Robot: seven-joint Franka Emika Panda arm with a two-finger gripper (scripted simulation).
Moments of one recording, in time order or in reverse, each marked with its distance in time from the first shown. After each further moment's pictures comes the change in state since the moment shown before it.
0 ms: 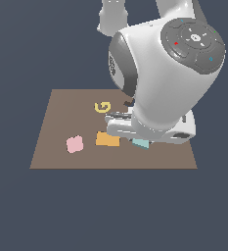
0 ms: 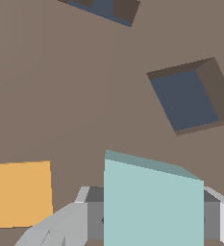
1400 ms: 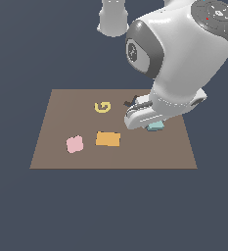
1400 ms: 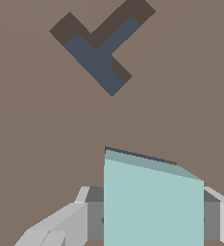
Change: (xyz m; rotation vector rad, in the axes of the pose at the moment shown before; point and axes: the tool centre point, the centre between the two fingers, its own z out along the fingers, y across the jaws) arm 0.065 0.040 0.003 0.000 0.001 -0.453
